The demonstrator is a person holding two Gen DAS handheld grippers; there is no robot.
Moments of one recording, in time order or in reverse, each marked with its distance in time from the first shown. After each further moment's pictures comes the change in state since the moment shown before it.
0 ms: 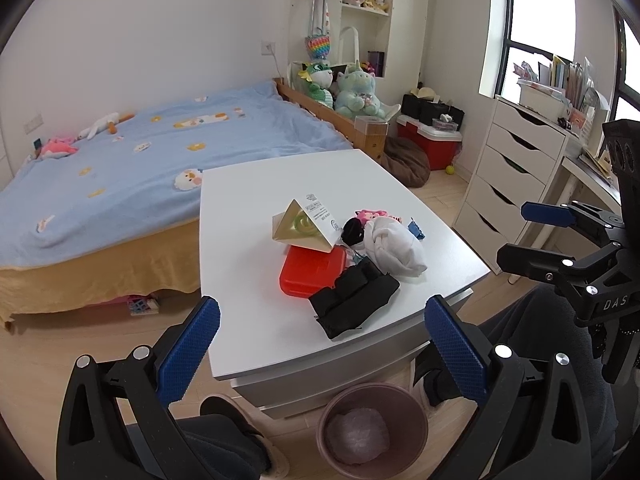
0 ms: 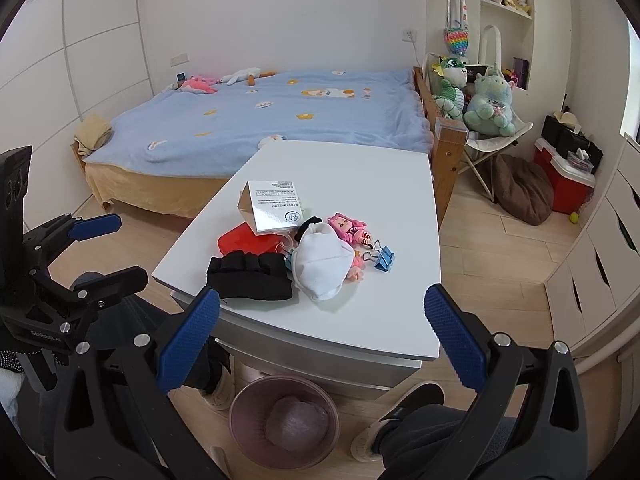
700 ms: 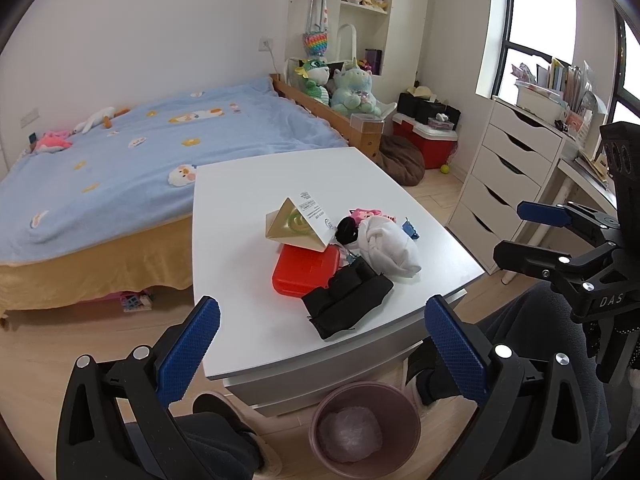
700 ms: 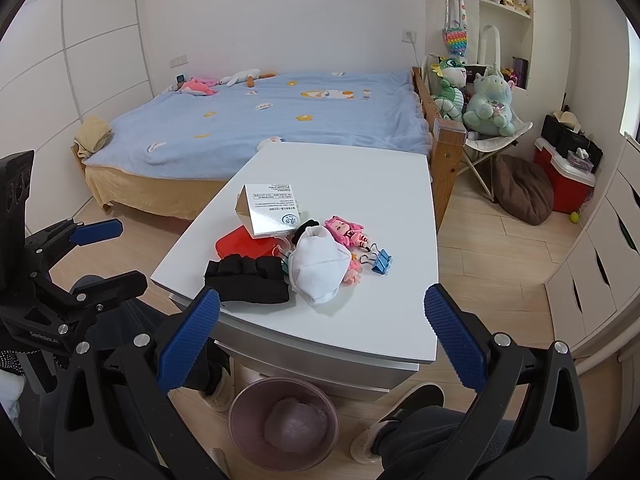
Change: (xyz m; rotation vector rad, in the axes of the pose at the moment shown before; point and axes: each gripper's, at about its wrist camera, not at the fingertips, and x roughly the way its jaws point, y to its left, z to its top) left arm 0.002 0.001 0.001 -0.009 0.013 -0.027; right arm 0.002 -0.003 0.003 0.005 0.002 0.001
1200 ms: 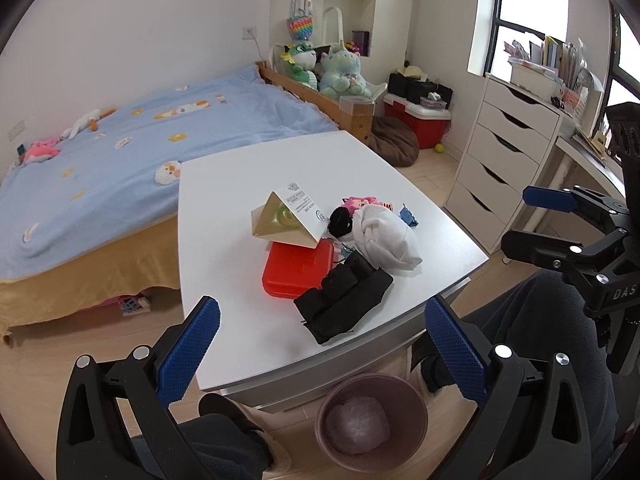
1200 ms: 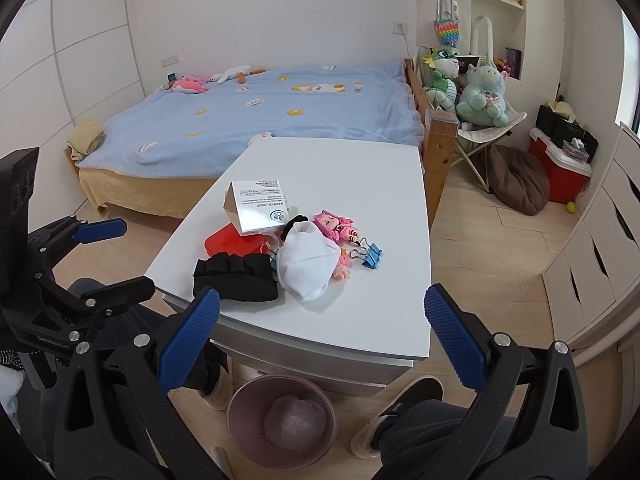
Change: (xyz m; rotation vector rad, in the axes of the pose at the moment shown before) left arm 0.024 -0.006 0.010 0.054 0.078 -0.012; right arm 0.004 -0.011 0.000 0.027 0.023 -0.018
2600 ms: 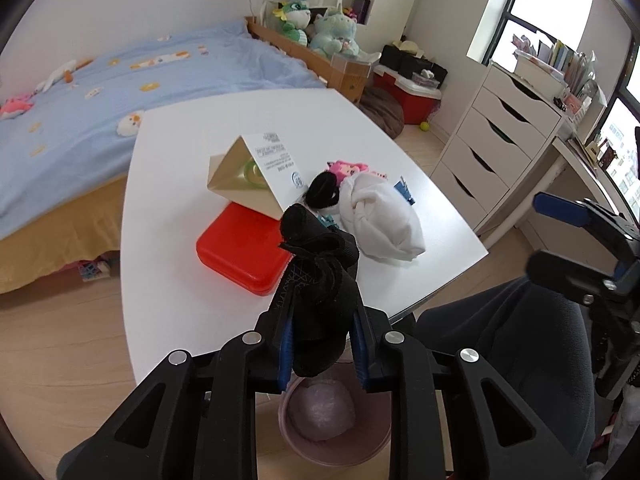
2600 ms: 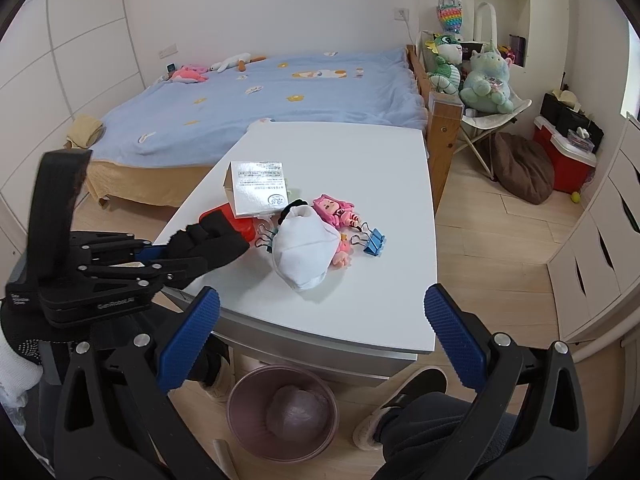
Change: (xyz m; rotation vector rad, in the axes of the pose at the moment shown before) left arm 0.047 0.005 0.004 -0.082 0.117 -0.121; right arm 0.020 -0.005 -0.002 0.002 0.049 0.018
